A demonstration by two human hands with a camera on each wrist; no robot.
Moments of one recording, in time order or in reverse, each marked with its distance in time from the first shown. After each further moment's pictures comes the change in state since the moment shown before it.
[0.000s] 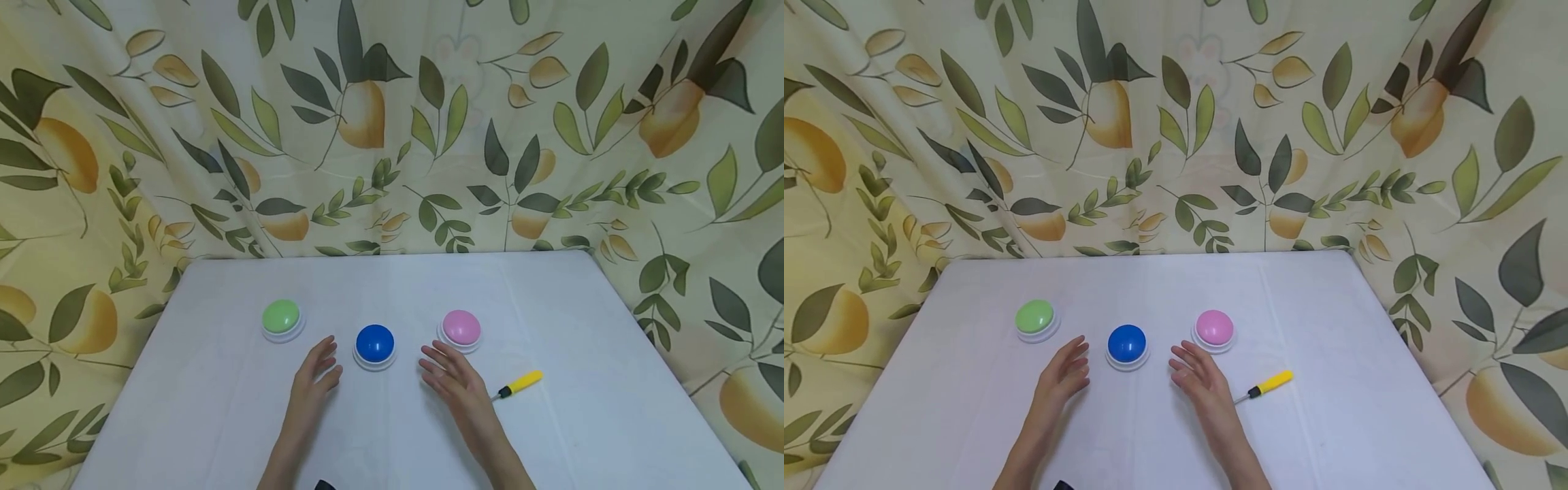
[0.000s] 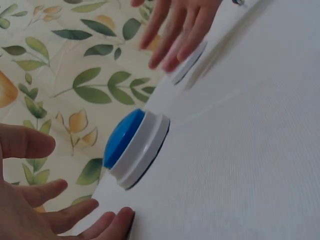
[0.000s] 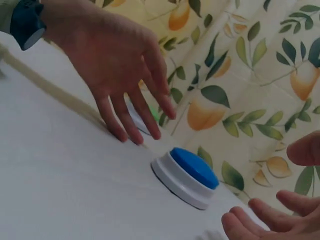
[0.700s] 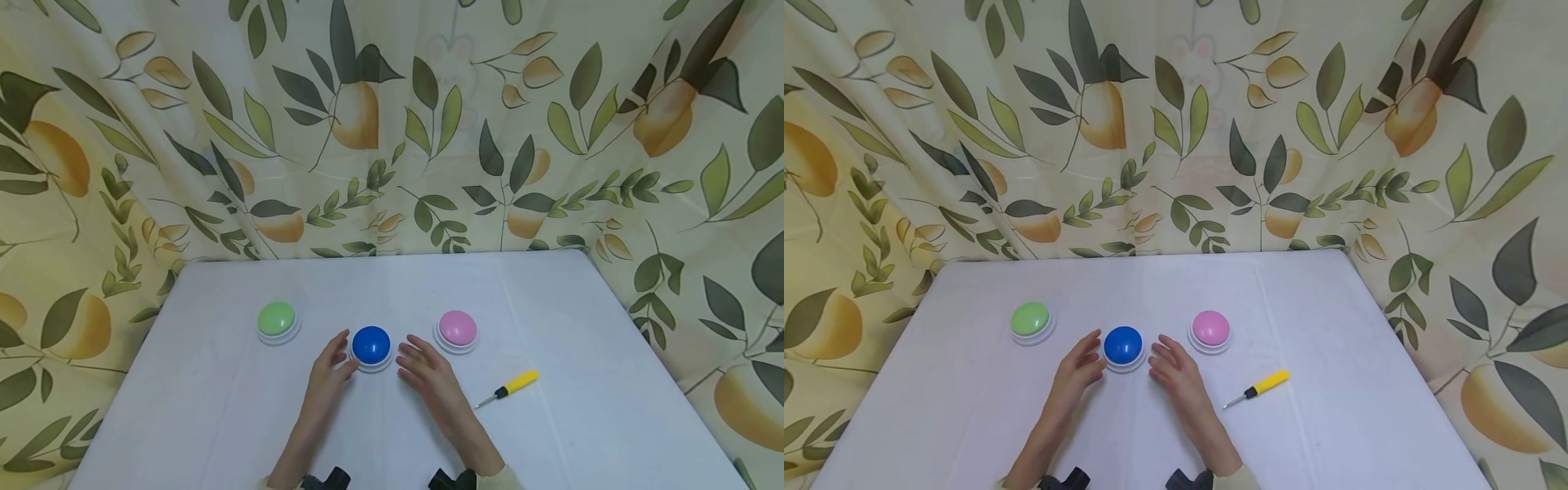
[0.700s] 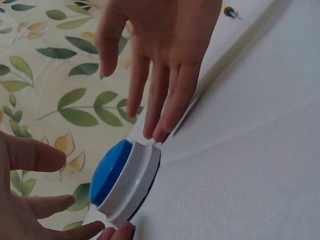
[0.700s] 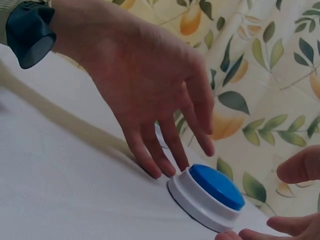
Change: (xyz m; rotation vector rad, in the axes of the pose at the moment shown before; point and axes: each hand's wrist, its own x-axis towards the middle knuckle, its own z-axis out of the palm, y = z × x) left_hand 0.013 0.018 0.031 0.038 0.008 -0.016; right_hand 0.032 0.005 0.027 -0.040 -0.028 0.037
